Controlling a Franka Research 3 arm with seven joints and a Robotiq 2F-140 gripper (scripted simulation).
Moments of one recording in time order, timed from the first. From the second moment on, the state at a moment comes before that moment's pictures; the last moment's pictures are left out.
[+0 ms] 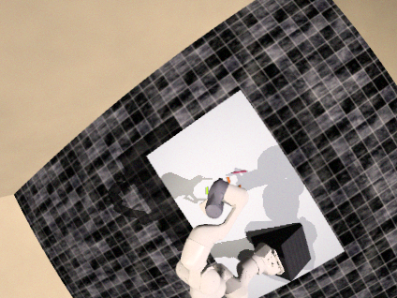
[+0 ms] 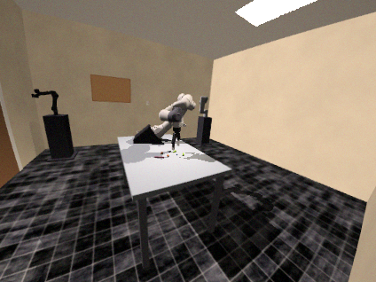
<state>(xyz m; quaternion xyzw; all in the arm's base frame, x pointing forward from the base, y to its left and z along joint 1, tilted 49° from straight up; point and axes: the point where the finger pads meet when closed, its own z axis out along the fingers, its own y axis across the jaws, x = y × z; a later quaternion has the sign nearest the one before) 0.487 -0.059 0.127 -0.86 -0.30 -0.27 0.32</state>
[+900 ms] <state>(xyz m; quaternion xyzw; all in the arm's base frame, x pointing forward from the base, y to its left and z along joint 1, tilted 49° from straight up) 0.492 -0.067 0.130 -0.90 -0.14 -0.21 0.36</state>
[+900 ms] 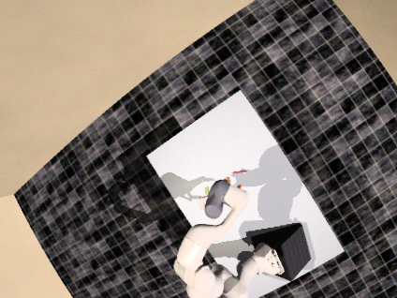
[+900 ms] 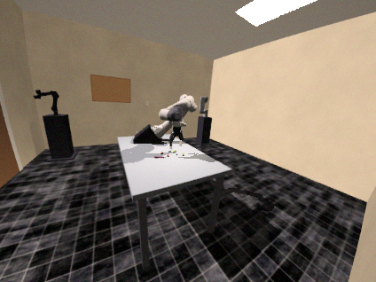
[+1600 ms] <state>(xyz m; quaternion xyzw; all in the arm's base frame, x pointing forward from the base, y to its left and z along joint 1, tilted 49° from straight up) 0.496 -0.071 0.139 -0.91 0.02 -0.15 0.39</state>
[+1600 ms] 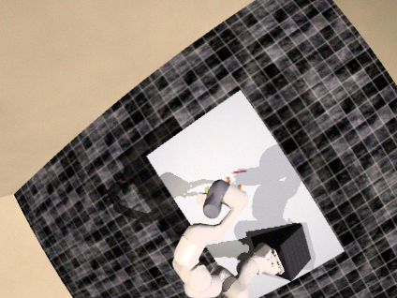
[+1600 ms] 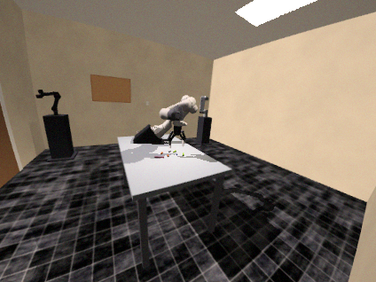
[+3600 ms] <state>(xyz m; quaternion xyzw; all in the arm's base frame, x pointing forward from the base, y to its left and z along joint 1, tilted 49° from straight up) 0.499 -0.070 0.147 -0.90 0.13 -0.09 0.41</state>
